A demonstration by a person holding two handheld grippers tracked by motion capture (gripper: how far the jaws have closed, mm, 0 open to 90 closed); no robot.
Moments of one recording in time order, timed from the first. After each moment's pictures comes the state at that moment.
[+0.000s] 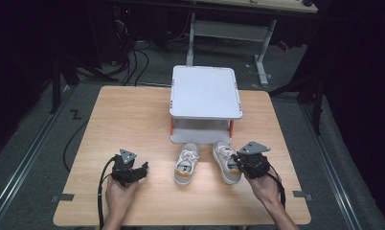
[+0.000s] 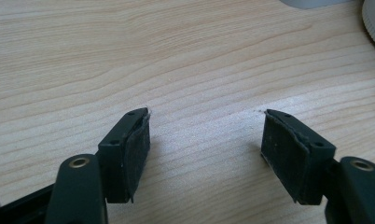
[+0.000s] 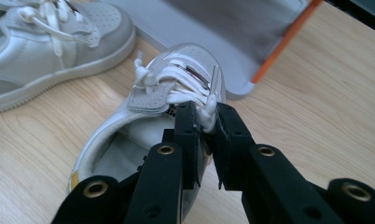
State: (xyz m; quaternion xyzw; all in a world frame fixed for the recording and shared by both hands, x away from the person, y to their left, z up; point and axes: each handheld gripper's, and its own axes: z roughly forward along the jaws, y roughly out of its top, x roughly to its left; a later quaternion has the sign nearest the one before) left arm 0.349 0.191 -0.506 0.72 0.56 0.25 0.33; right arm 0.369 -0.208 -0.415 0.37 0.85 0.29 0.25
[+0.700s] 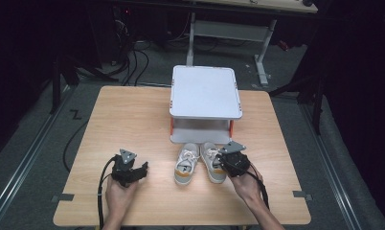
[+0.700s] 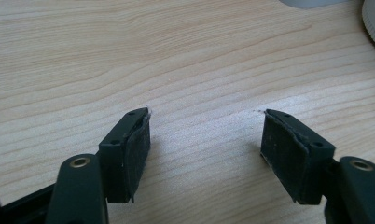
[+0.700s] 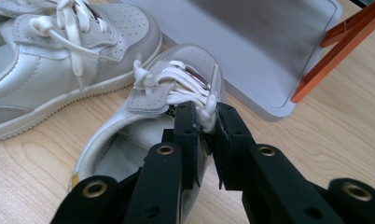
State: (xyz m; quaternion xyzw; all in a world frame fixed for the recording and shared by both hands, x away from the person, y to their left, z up) left arm 0.349 0.191 -0.506 0.72 0.56 0.25 0.33; right arm 0.378 -0.160 -0.435 0.36 0.85 0.27 0.26
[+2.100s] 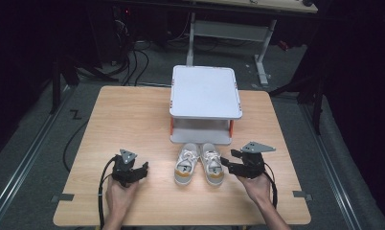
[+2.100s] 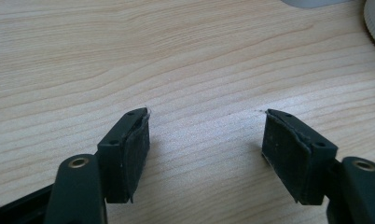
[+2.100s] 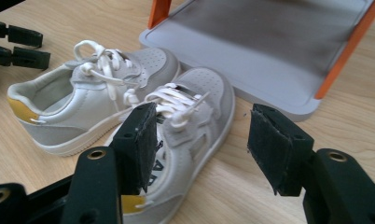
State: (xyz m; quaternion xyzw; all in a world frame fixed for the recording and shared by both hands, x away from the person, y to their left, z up) left arm 0.349 0.189 -0.506 0.72 0.56 0.25 0.32; right arm 0.379 -0.214 -0.436 0.39 0.80 0.42 0.15
